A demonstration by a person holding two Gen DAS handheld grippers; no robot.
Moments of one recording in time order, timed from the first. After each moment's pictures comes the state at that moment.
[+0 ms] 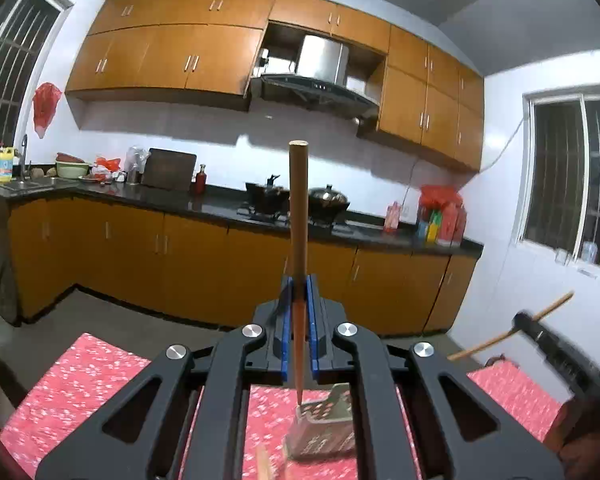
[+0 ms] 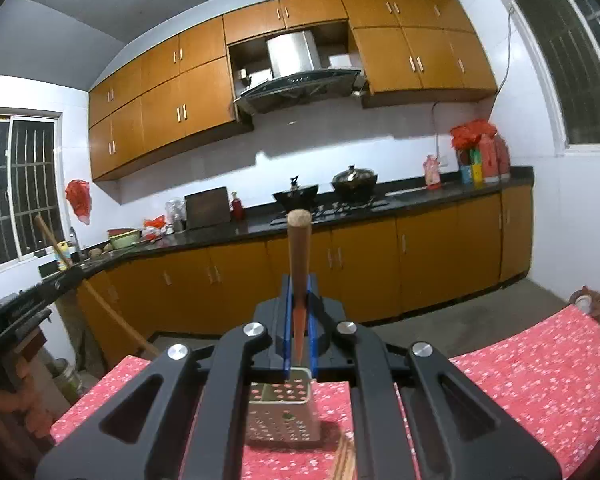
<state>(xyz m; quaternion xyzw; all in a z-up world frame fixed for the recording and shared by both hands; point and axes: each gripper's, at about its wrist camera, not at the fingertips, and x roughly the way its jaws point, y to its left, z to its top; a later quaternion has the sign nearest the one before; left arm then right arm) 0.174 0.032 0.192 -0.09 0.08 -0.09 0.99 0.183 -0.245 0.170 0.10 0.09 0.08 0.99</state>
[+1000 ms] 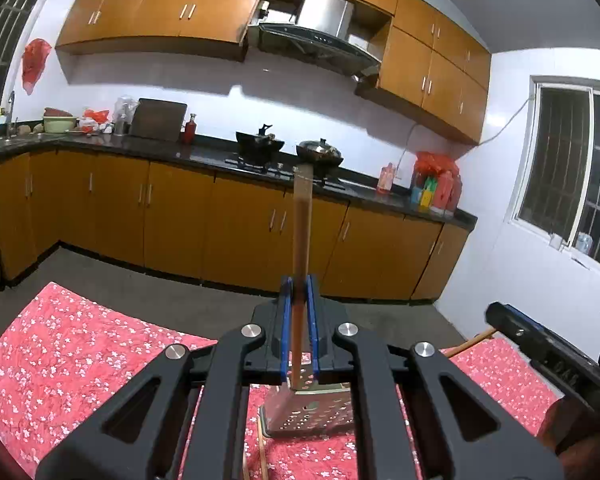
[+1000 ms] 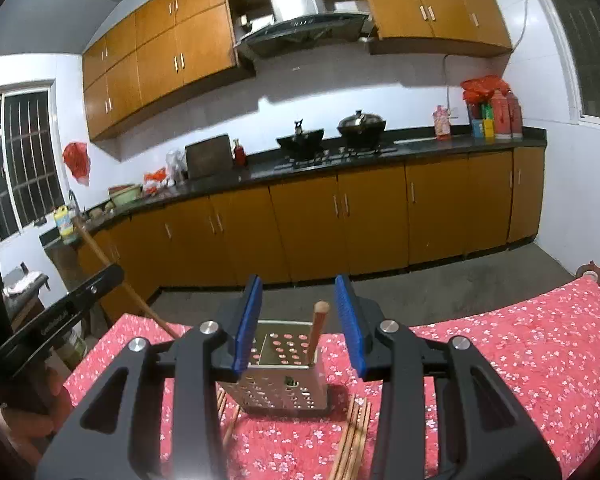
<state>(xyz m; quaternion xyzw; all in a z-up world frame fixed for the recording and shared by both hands) 0.206 0.016 0.137 -0.11 0.15 -0.11 0.98 0.215 -0.225 0.131 0.09 0.17 0.08 0.98</state>
